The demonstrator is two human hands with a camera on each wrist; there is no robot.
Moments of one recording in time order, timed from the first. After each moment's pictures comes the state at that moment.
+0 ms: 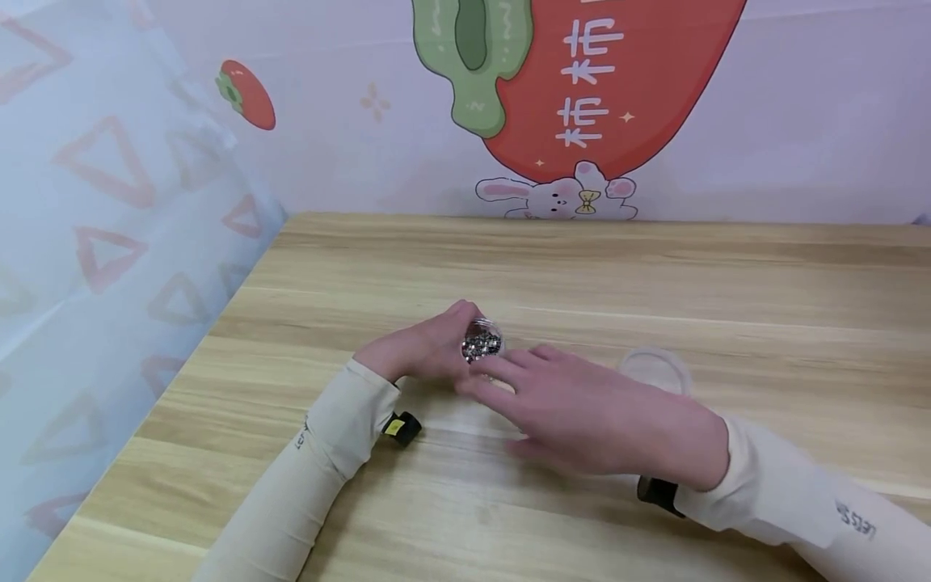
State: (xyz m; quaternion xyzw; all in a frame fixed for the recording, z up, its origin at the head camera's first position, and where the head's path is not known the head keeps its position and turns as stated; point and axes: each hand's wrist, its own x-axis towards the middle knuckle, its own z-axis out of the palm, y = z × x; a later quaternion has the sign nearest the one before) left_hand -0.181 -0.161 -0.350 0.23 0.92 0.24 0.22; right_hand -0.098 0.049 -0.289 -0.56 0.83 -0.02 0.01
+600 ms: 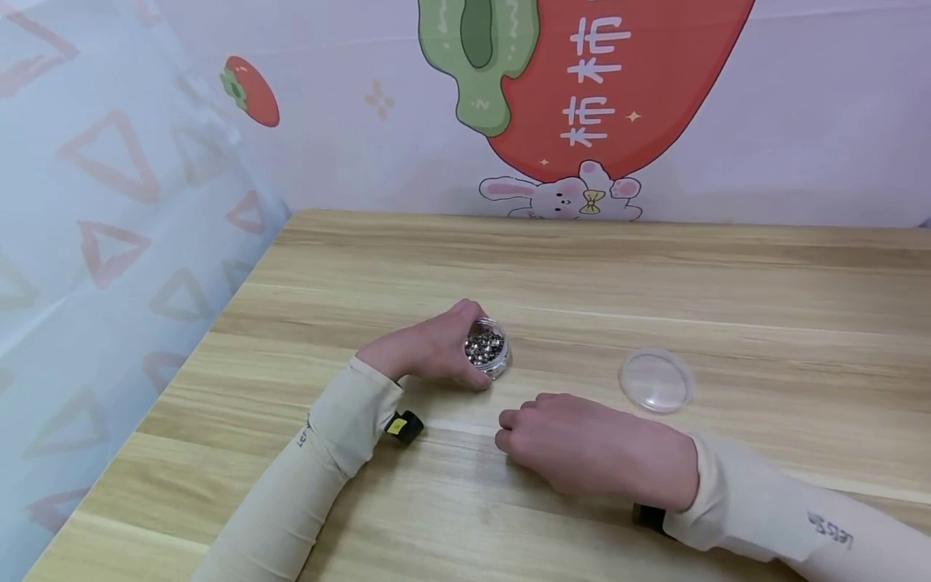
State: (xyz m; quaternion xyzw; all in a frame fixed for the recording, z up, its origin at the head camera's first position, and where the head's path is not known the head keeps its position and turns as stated) left_hand -0.179 -0.159 -0.349 0.23 0.92 0.22 0.22; right_hand -0.086 0.042 -0.319 -0.58 0.81 0.05 0.04
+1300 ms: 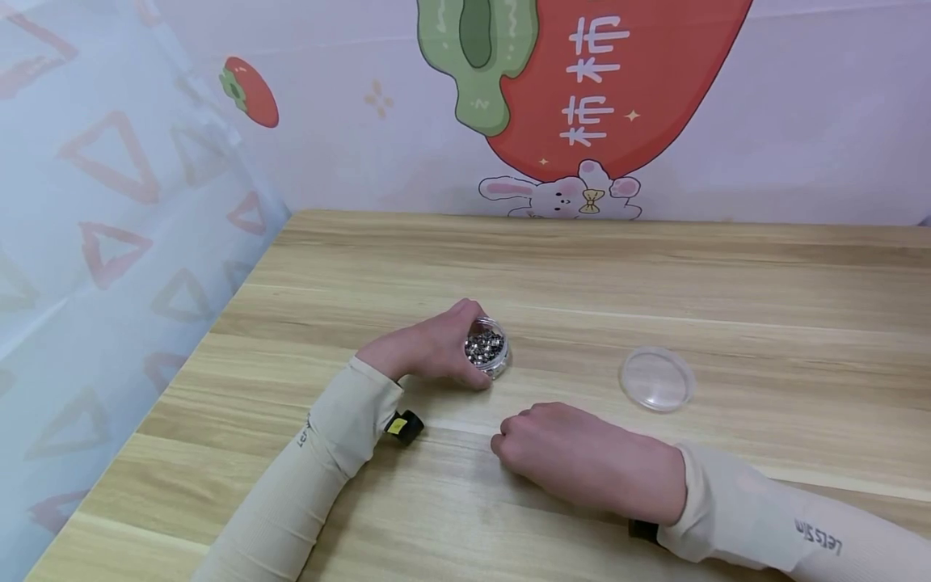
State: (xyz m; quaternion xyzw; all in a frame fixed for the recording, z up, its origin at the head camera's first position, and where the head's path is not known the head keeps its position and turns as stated) left_hand -0.178 -0.158 -0.349 0.22 0.92 0.23 0.22; right_hand -0.078 0.040 -0.327 -0.57 0.82 0.04 -0.02
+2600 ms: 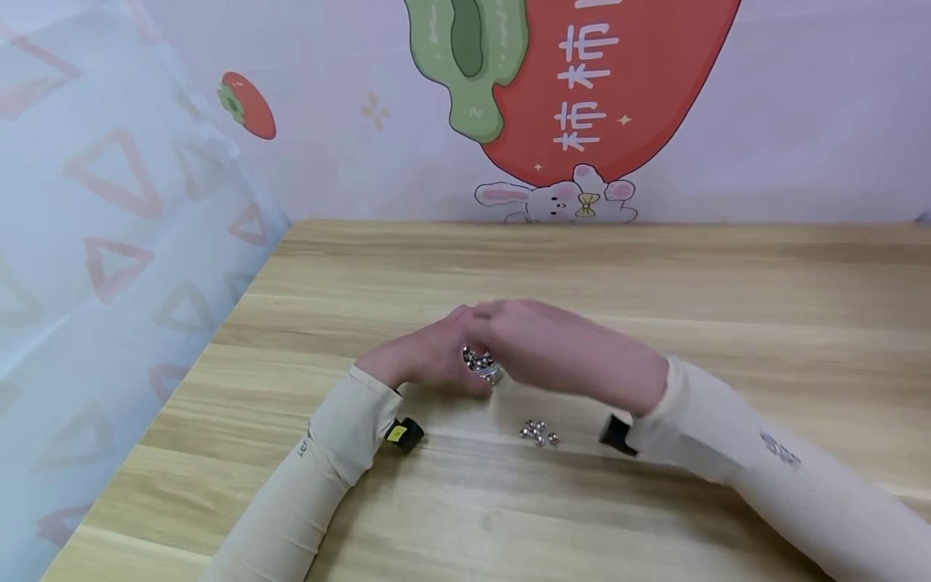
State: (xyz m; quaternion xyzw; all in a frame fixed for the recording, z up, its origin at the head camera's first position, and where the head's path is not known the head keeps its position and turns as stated) left_hand -0.178 -0.158 -0.350 0.25 0.91 0.24 0.22; right_hand -0.145 0.028 -0.288 -0.52 0.84 -0.17 -0.04
